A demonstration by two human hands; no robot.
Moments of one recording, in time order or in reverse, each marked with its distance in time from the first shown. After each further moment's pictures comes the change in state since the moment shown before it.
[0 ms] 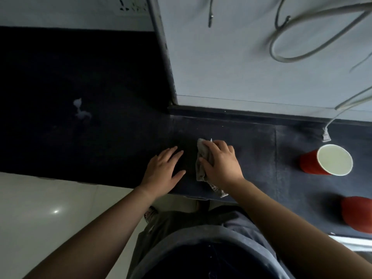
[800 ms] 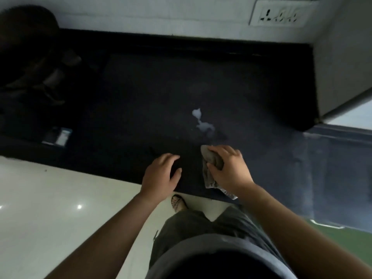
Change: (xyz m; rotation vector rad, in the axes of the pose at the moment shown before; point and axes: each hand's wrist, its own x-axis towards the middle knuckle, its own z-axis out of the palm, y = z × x) left_hand -0.107 -0.354 -0.121 -0.194 0.192 -0.169; right_hand 0.088 -0.309 0.194 0.053 -0.013 -0.080
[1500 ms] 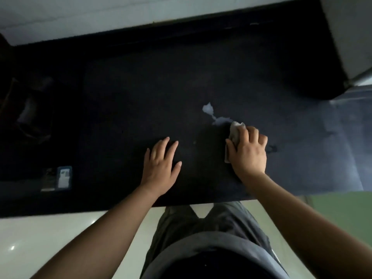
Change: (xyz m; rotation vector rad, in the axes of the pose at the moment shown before) left_hand 0.081 -0.098 -0.024 0.384 -0.170 0.239; right_hand 0.055 -0.015 0.068 -0.207 0.370 0.440
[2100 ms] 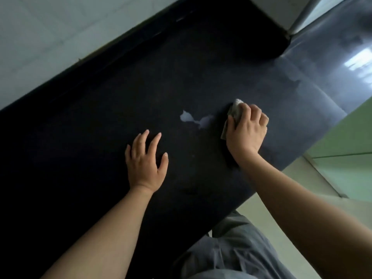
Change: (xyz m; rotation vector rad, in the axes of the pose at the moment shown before) left_hand 0.111 -0.055 -0.019 -0.055 0.151 0.351; right_hand 0.020 -0.033 0.021 0.064 0.408 0.610
